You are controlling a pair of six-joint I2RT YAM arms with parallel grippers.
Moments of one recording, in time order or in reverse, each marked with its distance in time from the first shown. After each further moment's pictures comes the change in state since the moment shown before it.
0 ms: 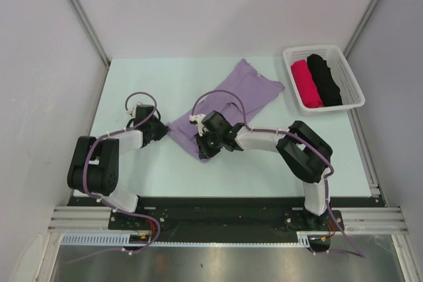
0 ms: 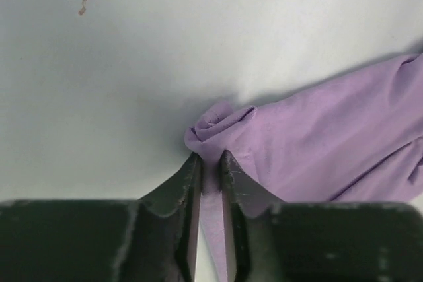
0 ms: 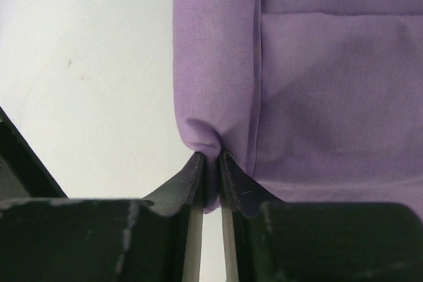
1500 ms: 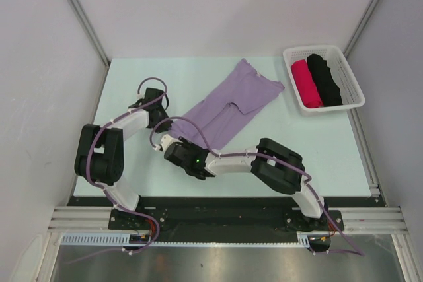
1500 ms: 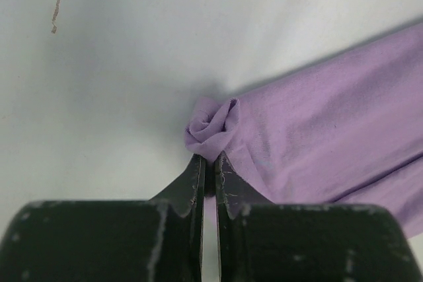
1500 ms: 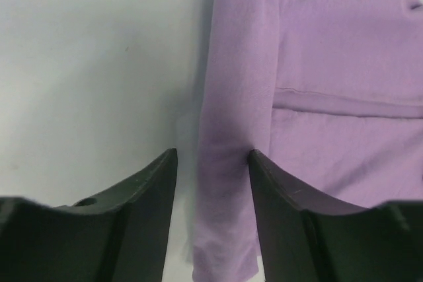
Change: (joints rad) left arm -0.071 0.121 0.349 -0.477 -0.071 0.207; right arm 0.336 0.167 0.206 0.024 0.827 -0.352
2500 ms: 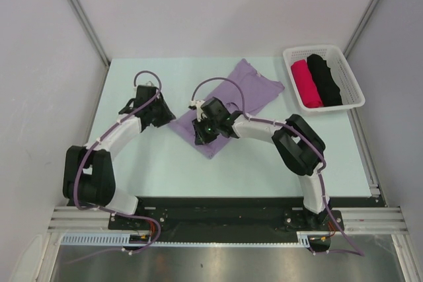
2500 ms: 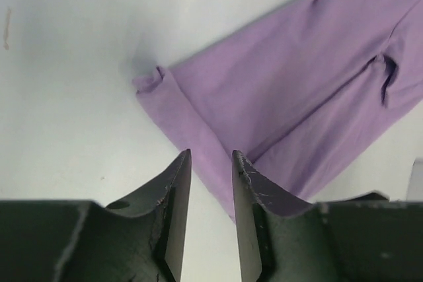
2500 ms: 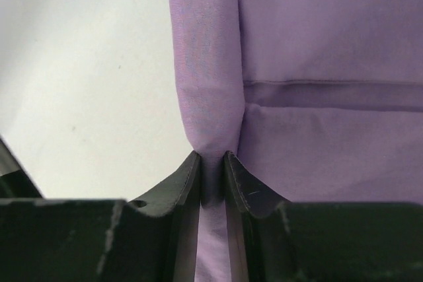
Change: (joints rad) left arm -0.003 -0.193 -0.007 0.027 0.116 0.025; right arm -0.390 -0.076 -0.019 -0.066 -0.825 0.345
